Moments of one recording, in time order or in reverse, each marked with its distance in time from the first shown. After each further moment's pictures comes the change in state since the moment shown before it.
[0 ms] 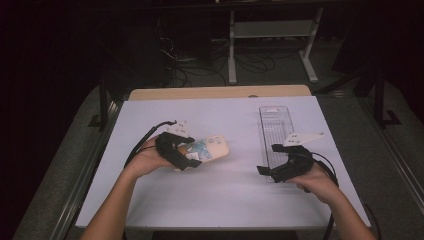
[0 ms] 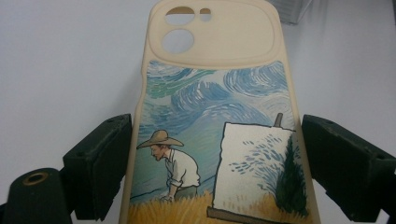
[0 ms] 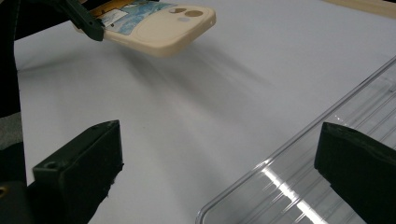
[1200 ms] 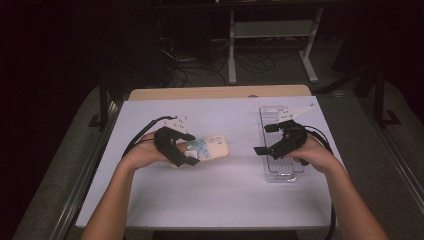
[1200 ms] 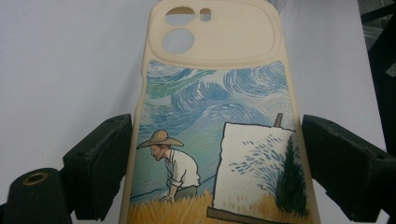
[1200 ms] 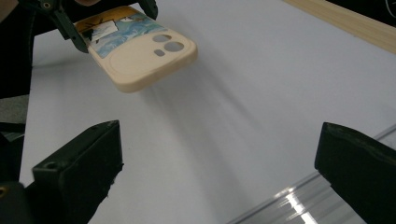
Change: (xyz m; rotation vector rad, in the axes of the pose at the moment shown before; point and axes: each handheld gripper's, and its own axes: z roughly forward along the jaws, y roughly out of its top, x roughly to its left) left arm 0.009 0.006 -0.006 0.013 -0.091 0.052; right arm -0.041 0.051 0.017 0.043 0.124 -0.091
